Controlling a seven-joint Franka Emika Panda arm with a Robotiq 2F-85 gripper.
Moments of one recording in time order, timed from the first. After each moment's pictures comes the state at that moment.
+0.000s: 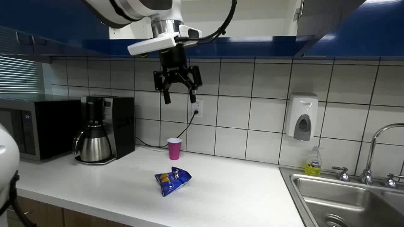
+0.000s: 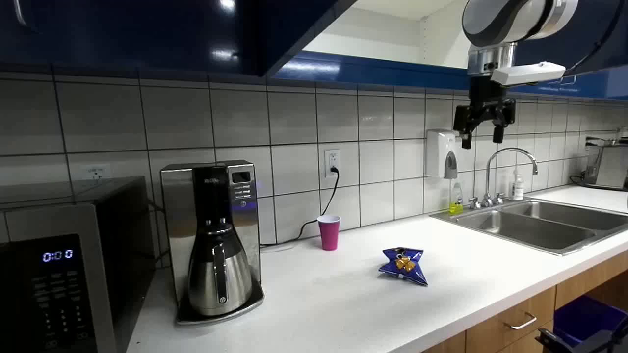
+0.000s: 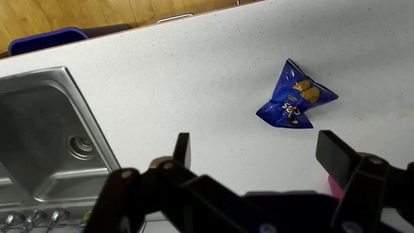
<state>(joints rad) -0.16 -0.63 -0.14 -2.46 -0.21 2.03 -0.10</state>
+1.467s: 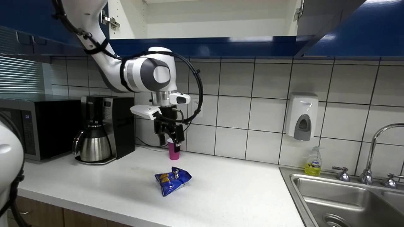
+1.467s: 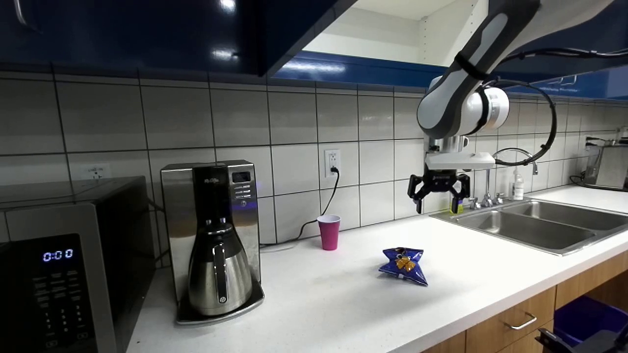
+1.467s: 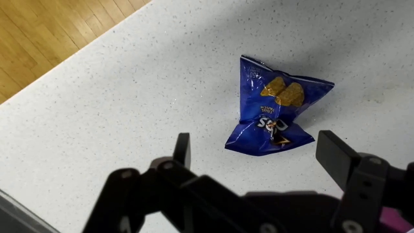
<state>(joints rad) -0.12 -0.23 -0.05 -2.58 -0.09 2.50 0.32</state>
